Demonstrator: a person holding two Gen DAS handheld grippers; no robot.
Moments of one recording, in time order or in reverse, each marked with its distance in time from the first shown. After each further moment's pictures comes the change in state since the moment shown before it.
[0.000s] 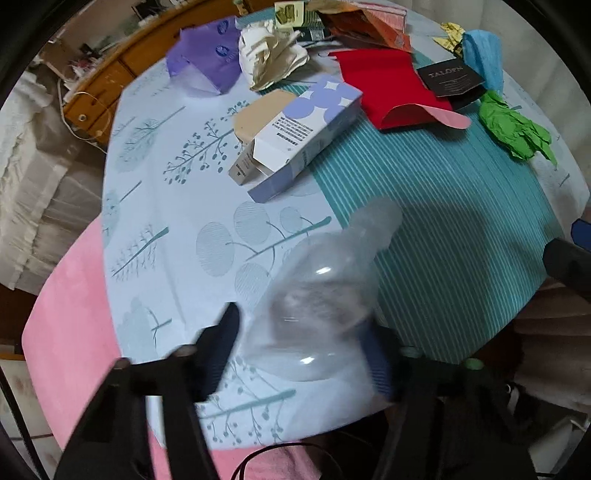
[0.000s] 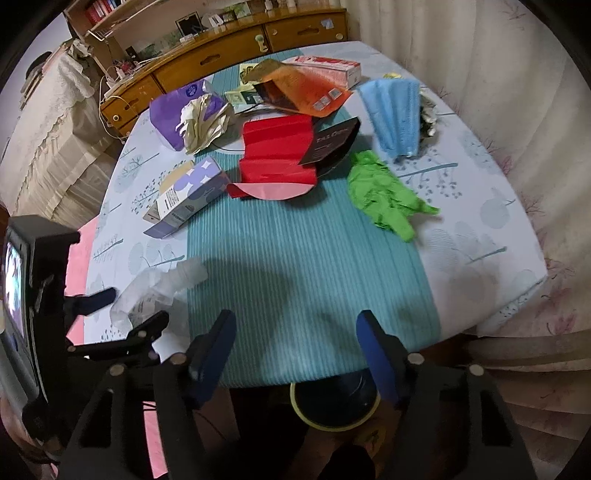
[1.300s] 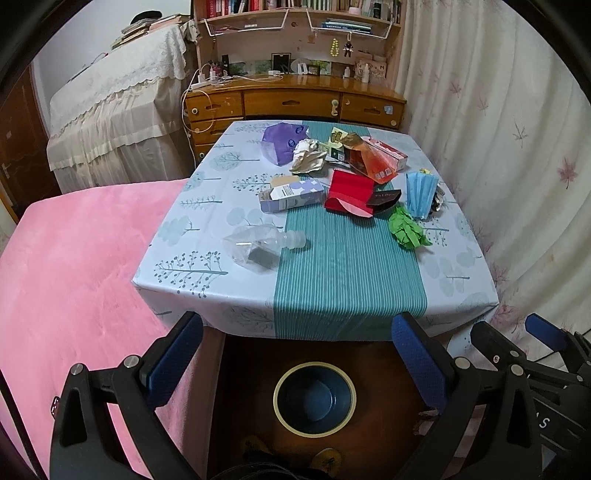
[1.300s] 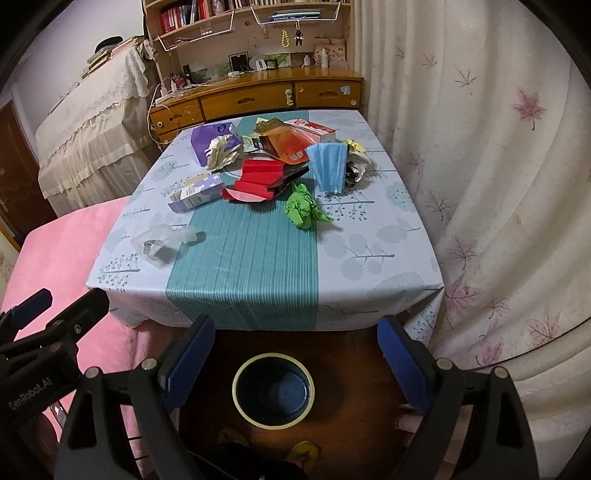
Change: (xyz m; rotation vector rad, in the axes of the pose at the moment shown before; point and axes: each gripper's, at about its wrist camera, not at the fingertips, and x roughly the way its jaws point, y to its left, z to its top) left arm -0.203 -0.118 -0.156 -0.539 -0.420 0.035; right arm -0.140 -0.093 -0.097 -0.236 -0.241 -0.007
